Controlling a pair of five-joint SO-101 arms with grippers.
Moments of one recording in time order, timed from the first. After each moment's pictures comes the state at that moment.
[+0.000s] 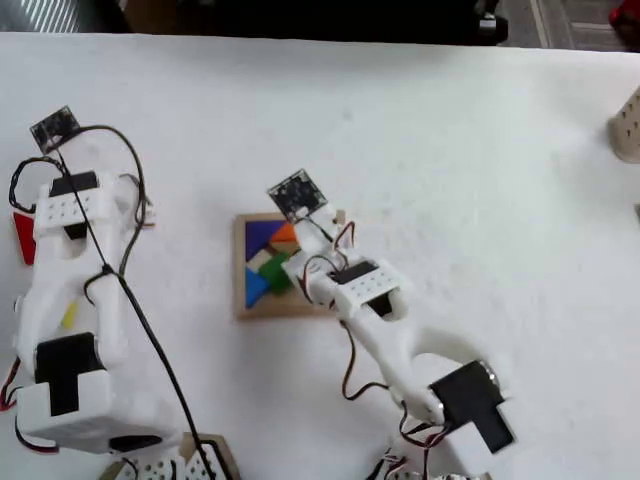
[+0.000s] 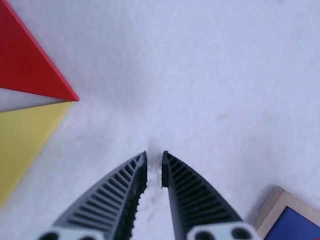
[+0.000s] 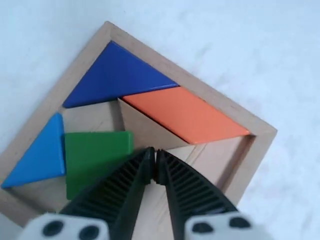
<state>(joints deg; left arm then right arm) -20.0 2.8 21.5 55.6 23.0 -31.8 -3.3 50.5 14.8 11.0</state>
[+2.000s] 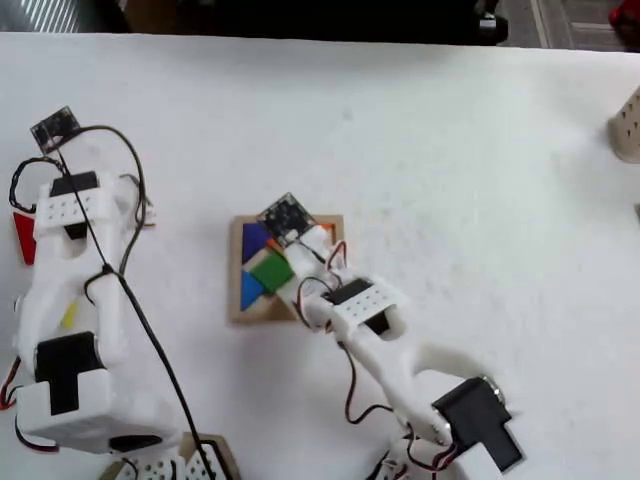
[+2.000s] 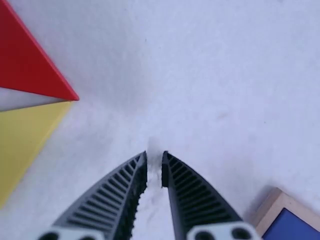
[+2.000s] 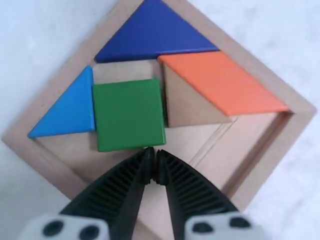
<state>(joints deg) -20.0 2.9 21.5 55.6 23.0 -36.0 -7.3 55.9 16.9 11.0</state>
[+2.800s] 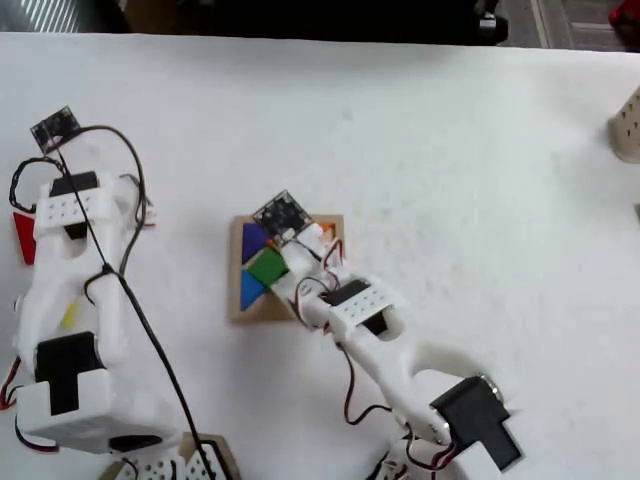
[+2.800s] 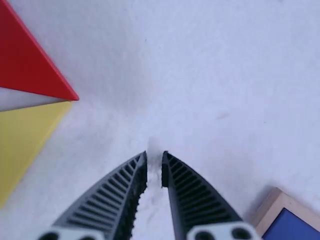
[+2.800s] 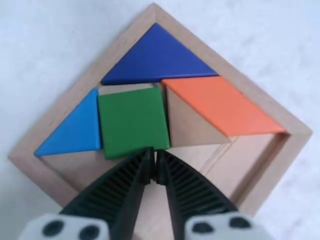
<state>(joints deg) -20.0 2.9 21.5 55.6 23.0 -36.7 -7.2 56.0 13.5 11.0</state>
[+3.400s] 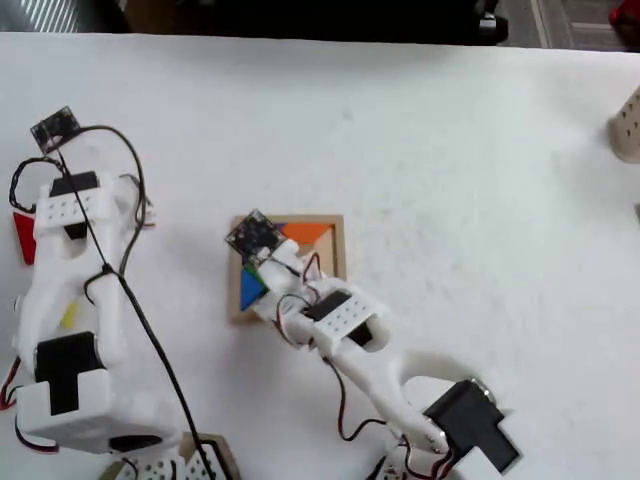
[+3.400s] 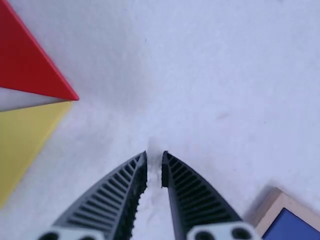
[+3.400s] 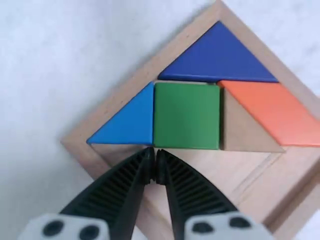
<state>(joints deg) -20.0 2.9 21.5 55.6 23.0 -43.3 -7.2 56.0 15.6 11.0</state>
